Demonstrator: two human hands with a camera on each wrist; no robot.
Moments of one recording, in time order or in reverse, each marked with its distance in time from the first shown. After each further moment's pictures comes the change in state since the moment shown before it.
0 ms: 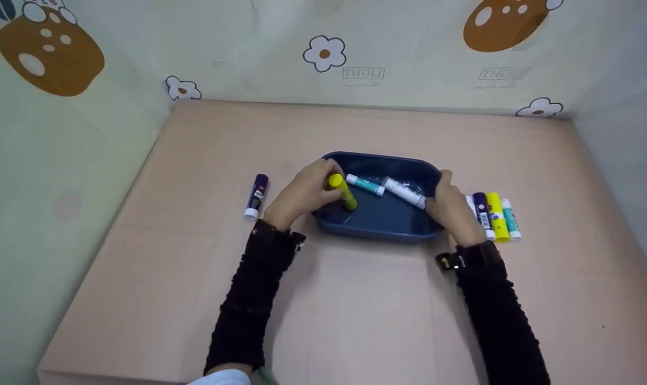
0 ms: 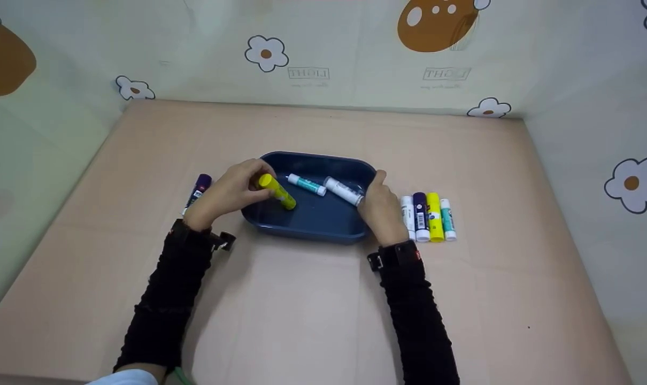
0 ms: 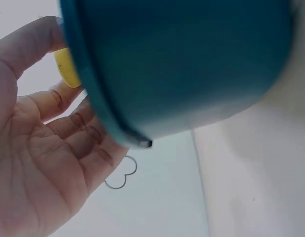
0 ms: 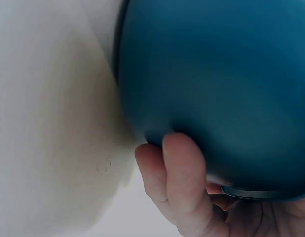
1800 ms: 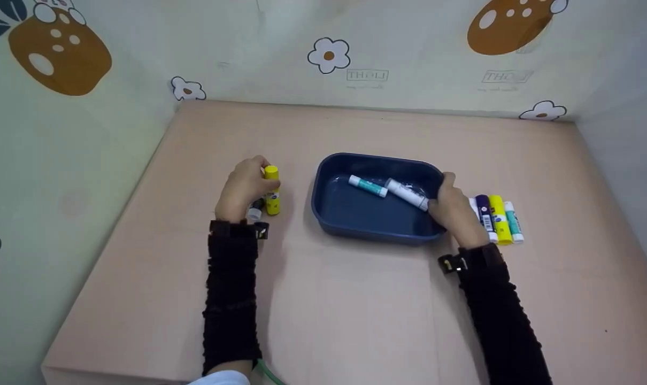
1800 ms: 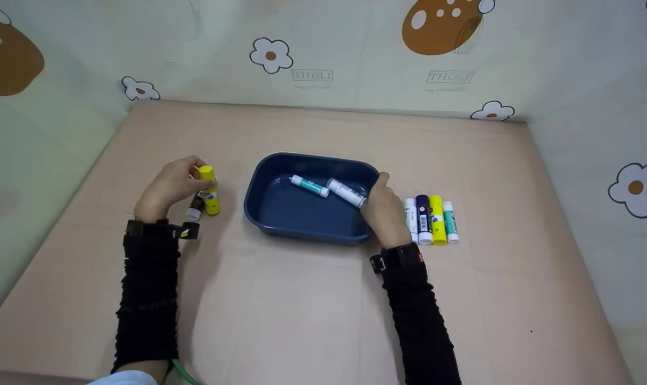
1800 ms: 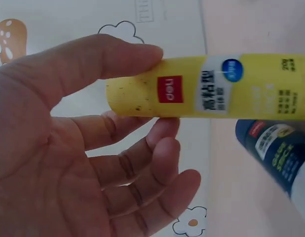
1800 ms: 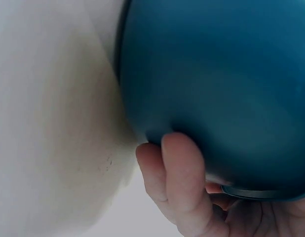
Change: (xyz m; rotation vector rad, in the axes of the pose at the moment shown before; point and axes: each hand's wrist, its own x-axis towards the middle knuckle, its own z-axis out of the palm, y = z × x) left_hand -0.037 -0.055 -0.063 0.010 0.104 -0.496; right_hand 0.000 0.001 0.002 0.023 0.013 -0.029
